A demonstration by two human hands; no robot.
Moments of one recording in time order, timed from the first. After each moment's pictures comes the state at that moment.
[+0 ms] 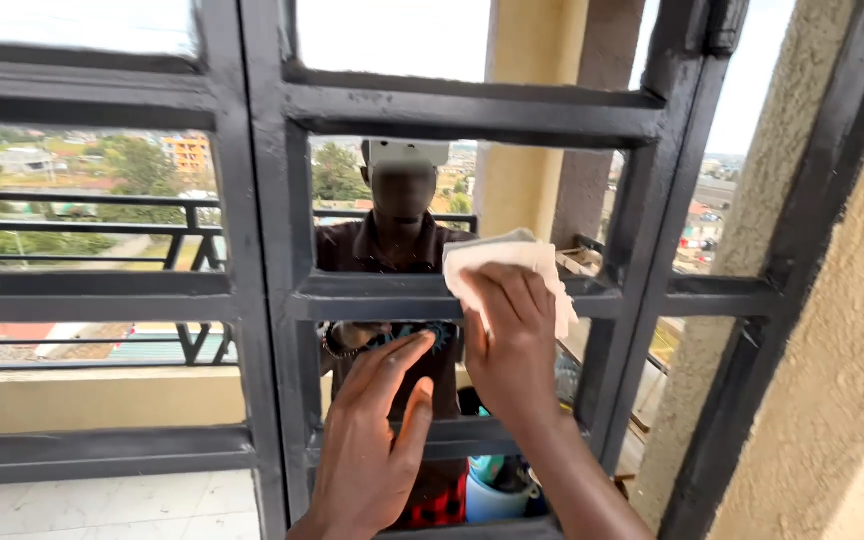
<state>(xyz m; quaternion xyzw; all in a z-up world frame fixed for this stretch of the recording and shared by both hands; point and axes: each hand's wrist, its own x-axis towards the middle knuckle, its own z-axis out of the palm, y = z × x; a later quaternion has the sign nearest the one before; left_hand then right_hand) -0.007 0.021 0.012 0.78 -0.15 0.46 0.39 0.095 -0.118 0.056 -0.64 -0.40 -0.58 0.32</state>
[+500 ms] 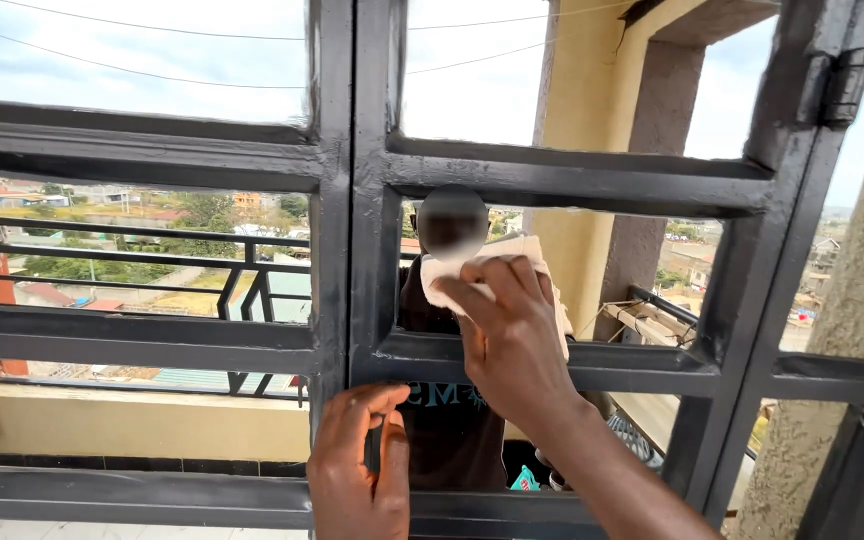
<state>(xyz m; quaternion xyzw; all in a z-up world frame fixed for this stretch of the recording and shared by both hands) 0.010 0.085 0.005 0.69 -0.01 0.58 0.44 0.105 -0.039 0.109 -0.62 -0.51 -0.57 0.19</state>
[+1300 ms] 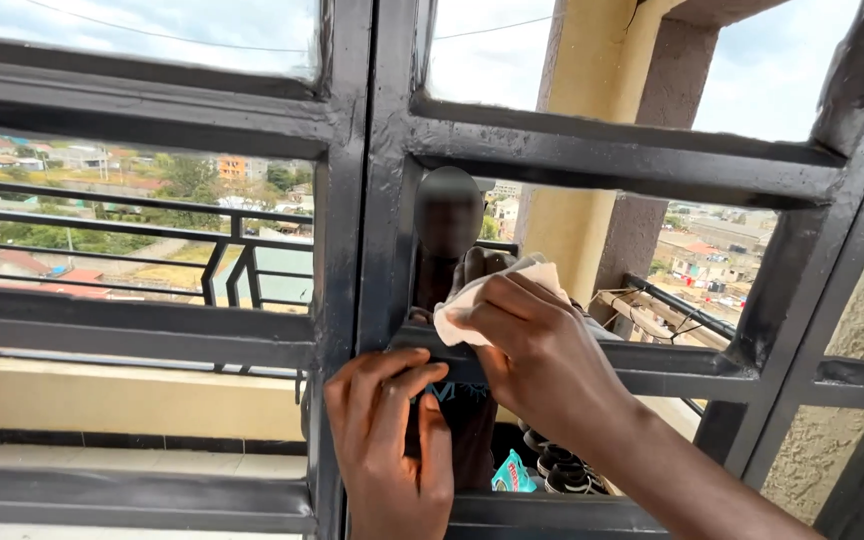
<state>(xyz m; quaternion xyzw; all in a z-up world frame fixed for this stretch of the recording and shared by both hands) 0.033 0.078 0.018 0.66 -0.05 0.68 0.30 0.102 -0.053 0.120 -0.64 -0.58 -0.47 0.16</state>
